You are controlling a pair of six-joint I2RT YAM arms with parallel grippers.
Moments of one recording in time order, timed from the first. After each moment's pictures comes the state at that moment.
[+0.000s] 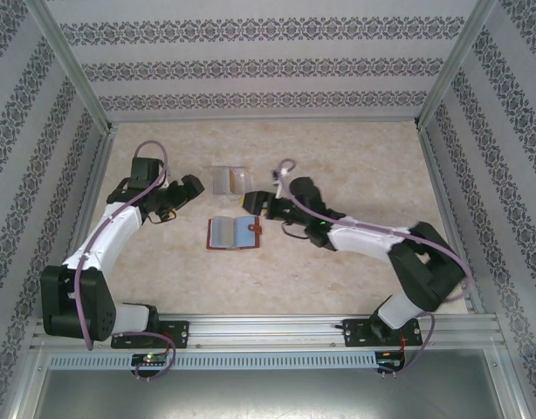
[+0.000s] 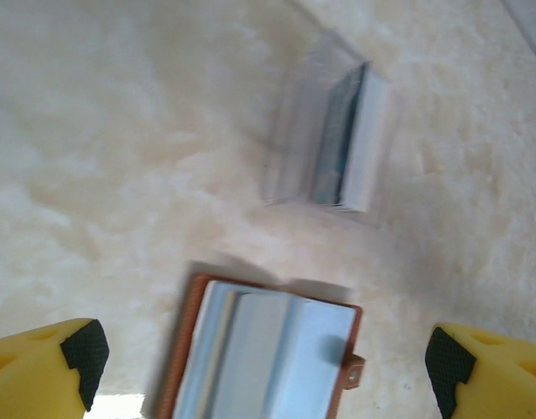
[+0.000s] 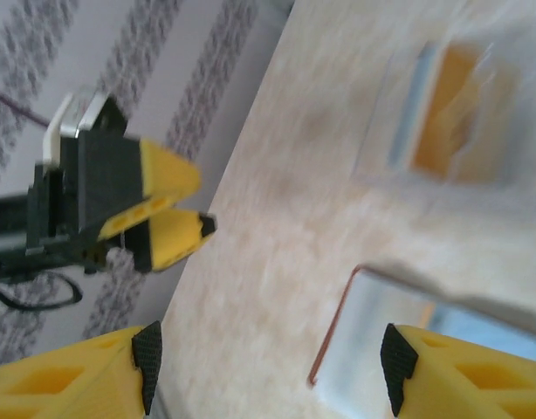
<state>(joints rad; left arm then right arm) -0.06 1.34 0.99 -0.55 0.33 -0.66 0.67 1.53 0.78 0.44 -0.35 0.86</state>
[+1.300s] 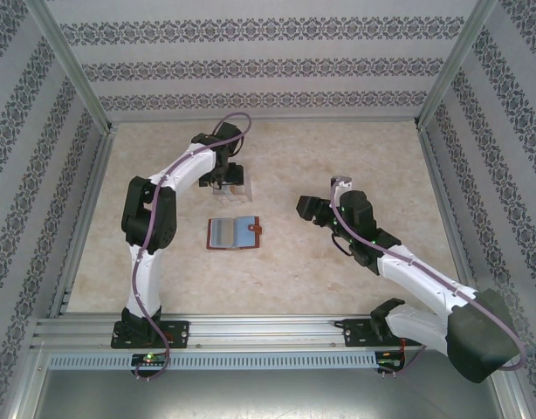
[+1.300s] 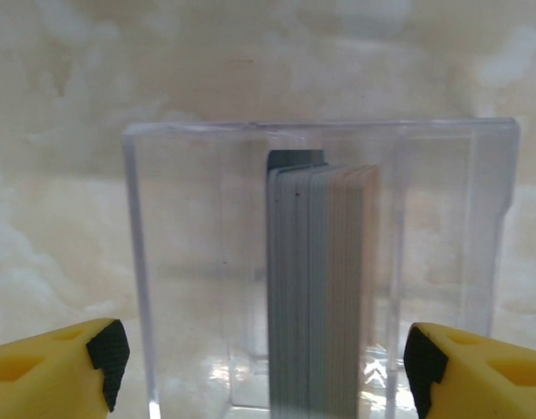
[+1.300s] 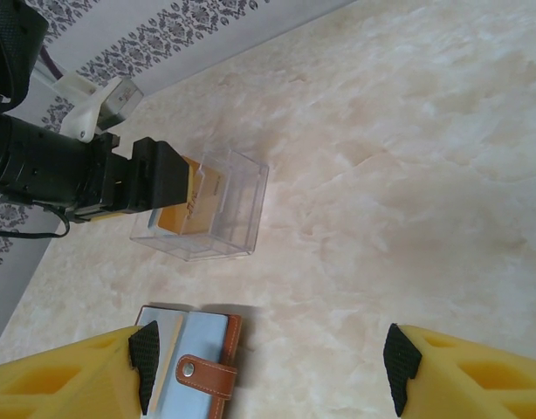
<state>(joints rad) -0.35 2.14 1.81 -0.96 -0.15 -0.45 0.48 1.08 0.54 0.11 -0.09 0.64</state>
